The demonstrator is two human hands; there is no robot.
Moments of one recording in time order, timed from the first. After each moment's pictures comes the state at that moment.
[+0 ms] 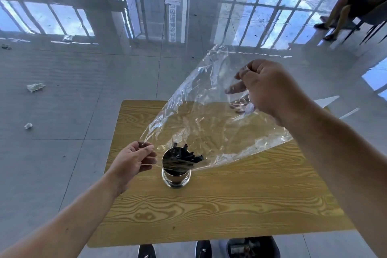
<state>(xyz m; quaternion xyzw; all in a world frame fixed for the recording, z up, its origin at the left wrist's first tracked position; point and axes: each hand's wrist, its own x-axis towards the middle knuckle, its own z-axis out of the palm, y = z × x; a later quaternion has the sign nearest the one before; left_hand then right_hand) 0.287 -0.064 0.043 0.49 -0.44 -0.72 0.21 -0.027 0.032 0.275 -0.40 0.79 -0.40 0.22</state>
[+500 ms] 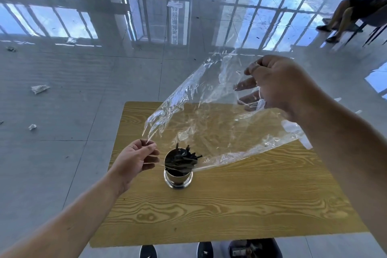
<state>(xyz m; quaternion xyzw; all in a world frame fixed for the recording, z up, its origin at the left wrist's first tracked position) 0.290 -0.066 0.053 0.47 -0.45 -0.72 0.22 -0.024 0.038 0.301 -0.36 0.78 -0.43 0.29</state>
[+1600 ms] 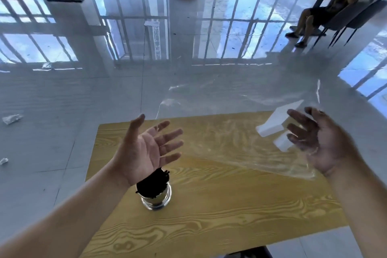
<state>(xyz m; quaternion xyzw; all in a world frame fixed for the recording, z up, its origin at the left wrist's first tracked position) 0.168 -0.049 0.159 0.24 -0.33 -0.90 0.15 -0.153 0.195 0.242 -0.05 0.60 -0.73 0.32</state>
